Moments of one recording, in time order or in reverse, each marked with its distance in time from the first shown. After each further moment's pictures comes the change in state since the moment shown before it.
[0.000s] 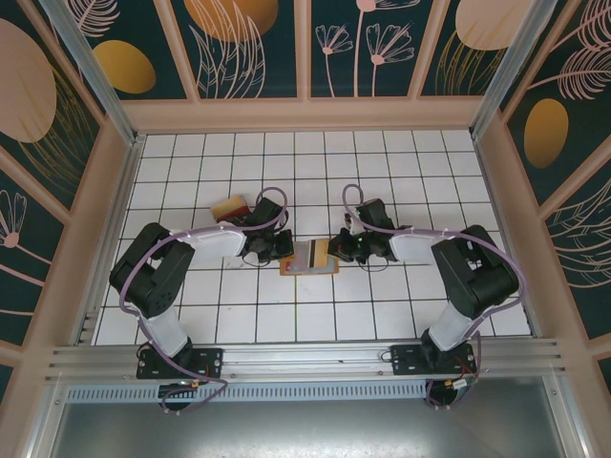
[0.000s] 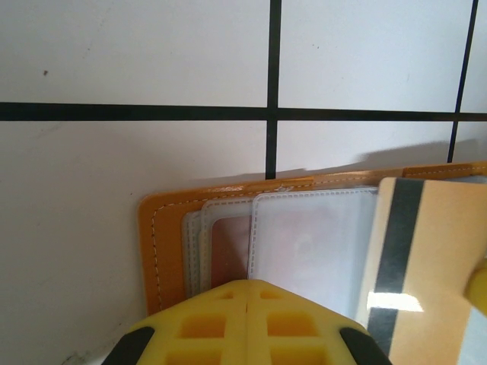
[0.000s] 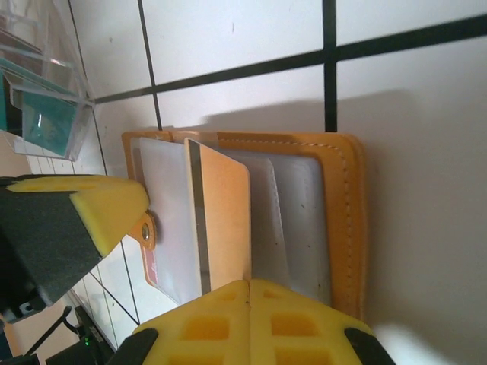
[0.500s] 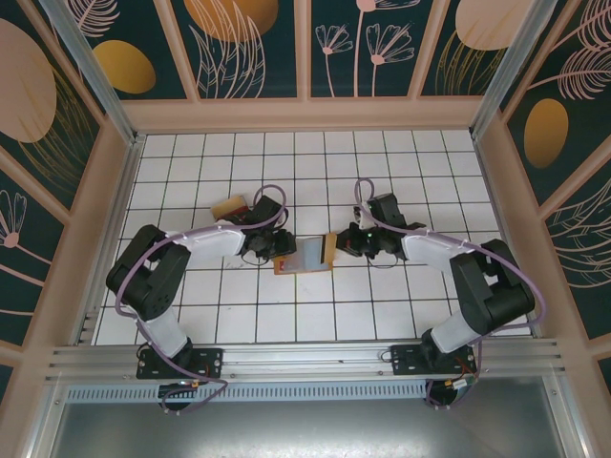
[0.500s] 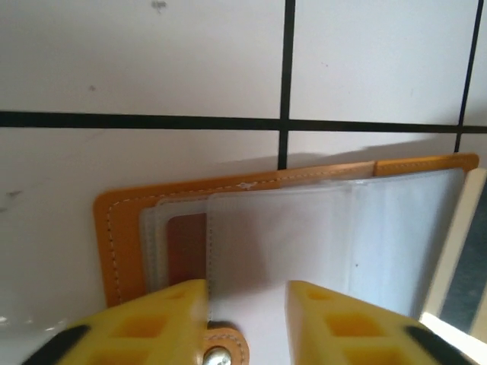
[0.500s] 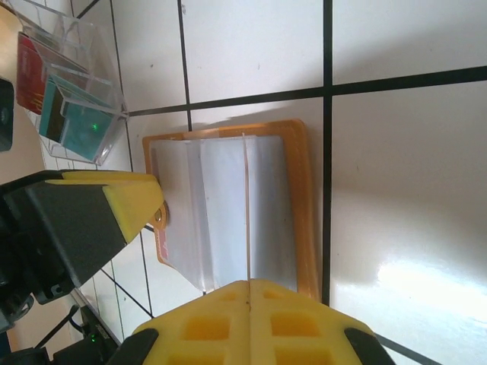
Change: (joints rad) left arm -0.005 -0.038 0.023 -0.067 -0.053 -0.011; right arm -0.053 -0.125 0.002 -0.107 0.000 -0.068
